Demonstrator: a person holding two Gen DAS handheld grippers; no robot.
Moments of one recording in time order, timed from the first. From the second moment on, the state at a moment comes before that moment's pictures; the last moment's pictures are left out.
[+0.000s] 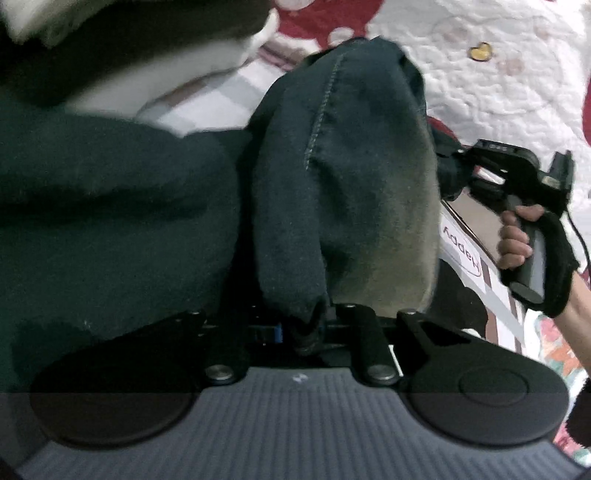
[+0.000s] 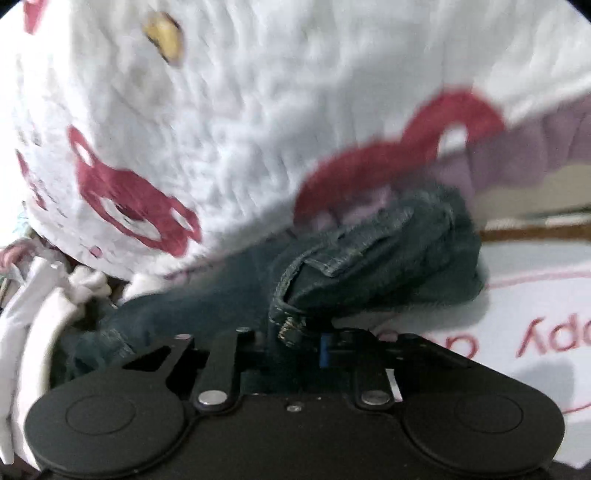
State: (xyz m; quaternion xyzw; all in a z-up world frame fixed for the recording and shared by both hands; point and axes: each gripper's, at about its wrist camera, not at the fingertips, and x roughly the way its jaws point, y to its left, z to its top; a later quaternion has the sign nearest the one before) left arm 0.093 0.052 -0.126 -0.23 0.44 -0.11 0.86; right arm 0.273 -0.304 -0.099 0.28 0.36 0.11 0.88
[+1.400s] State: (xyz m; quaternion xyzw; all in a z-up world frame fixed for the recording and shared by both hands) left arm 0.026 -0.090 -0.069 -0.16 0.46 -0.28 0.83; right arm -0.051 -0.564 -0.060 0.11 0.35 -0.22 0.90
